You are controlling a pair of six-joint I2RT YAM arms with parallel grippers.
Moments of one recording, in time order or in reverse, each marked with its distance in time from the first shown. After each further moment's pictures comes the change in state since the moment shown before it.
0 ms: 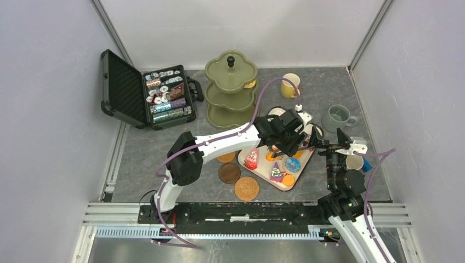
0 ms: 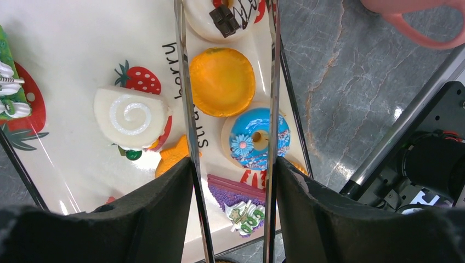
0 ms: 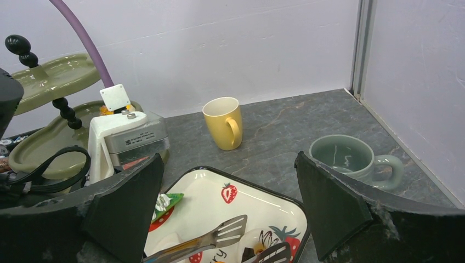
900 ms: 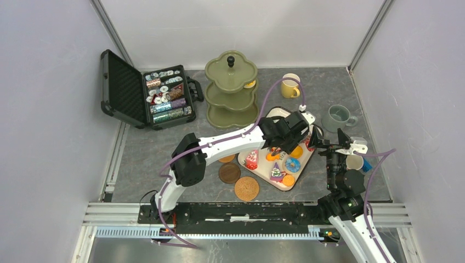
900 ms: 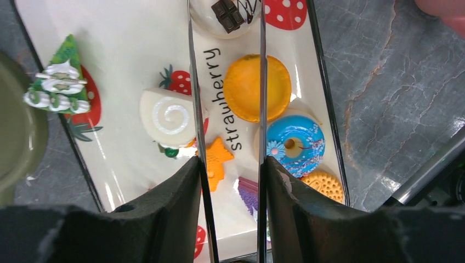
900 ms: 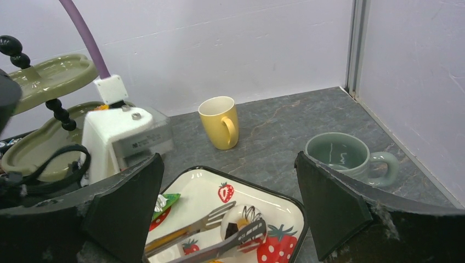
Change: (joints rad) left arm -0.032 0.055 0.097 -0.082 -0.170 0.052; right arm 0.000 0.000 -0.003 0.000 0.019 0.000
